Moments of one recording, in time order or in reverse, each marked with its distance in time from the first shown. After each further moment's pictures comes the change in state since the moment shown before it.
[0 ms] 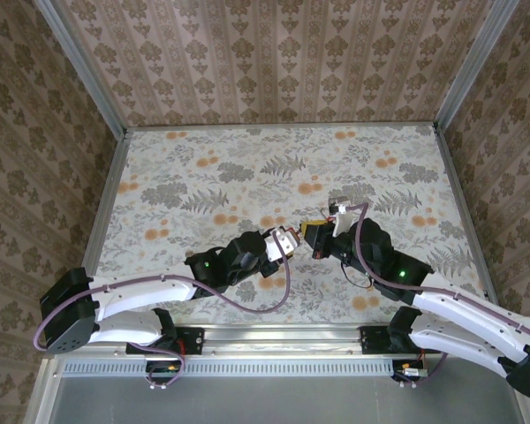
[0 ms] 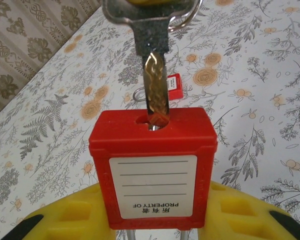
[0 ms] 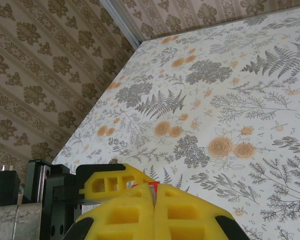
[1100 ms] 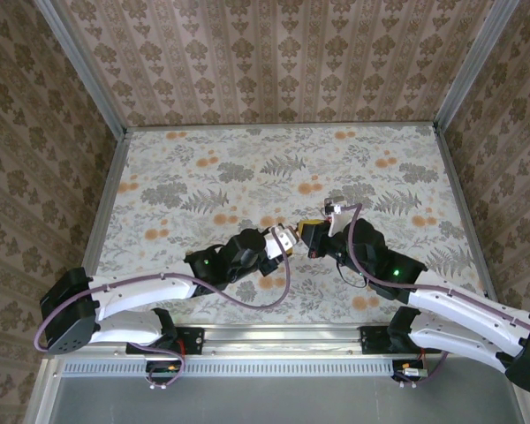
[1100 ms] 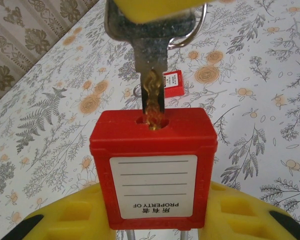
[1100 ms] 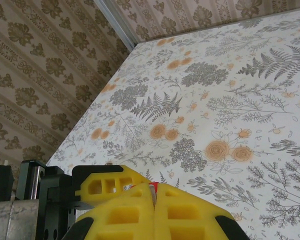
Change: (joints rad) left arm 0.028 0.003 0.014 -0.026 0.023 -0.031; right arm 0.027 0.046 0.000 0.039 0.051 -0.002
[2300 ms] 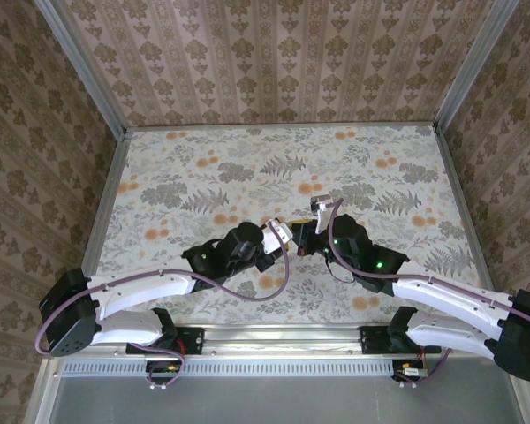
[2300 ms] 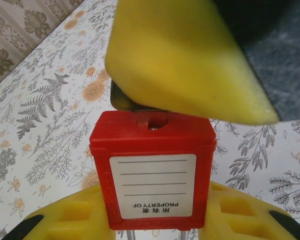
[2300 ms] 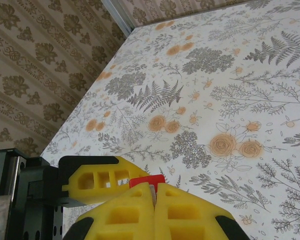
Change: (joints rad) left arm 0.048 0.000 0.025 -0.062 0.036 -0.008; right arm 0.007 0.152 0.025 0.069 -0.023 0.009
